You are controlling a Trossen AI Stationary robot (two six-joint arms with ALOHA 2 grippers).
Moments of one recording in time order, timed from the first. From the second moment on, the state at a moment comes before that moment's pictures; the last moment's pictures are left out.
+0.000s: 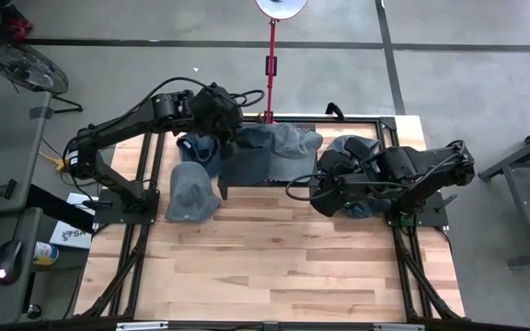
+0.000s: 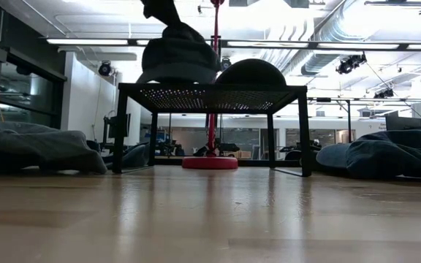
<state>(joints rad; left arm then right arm) 0.29 1.48 1.74 -1.04 -0.17 0.08 0.31 1.57 1.93 -1.50 0.65 0.71</state>
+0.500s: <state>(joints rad) 0.29 1.56 1.74 -0.96 -0.19 0.07 0.31 1.57 1.93 -1.50 0.66 0.71</state>
